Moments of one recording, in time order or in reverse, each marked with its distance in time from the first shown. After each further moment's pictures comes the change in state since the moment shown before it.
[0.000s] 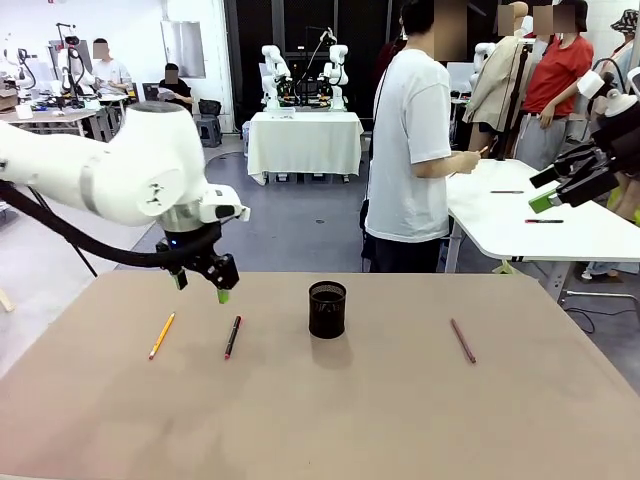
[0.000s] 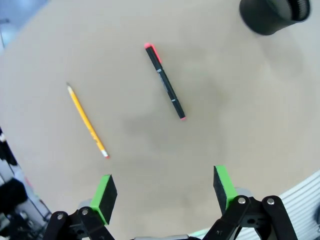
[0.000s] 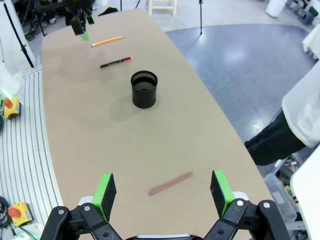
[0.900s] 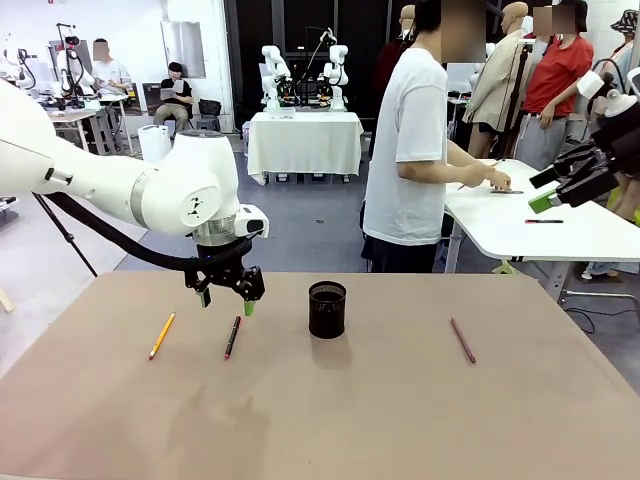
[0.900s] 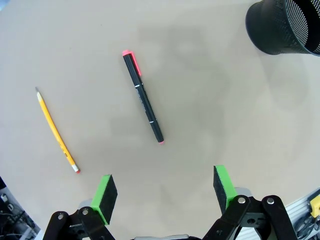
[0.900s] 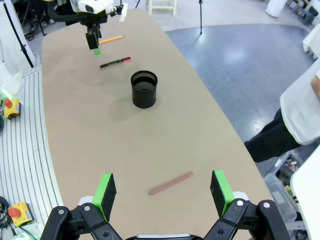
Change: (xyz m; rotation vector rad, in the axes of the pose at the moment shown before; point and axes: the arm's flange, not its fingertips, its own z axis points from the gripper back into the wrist) left arm 0.035 -0.019 -0.042 -0.038 0.066 0.100; right arm 0.000 0.000 0.000 0.000 0.000 -0.001
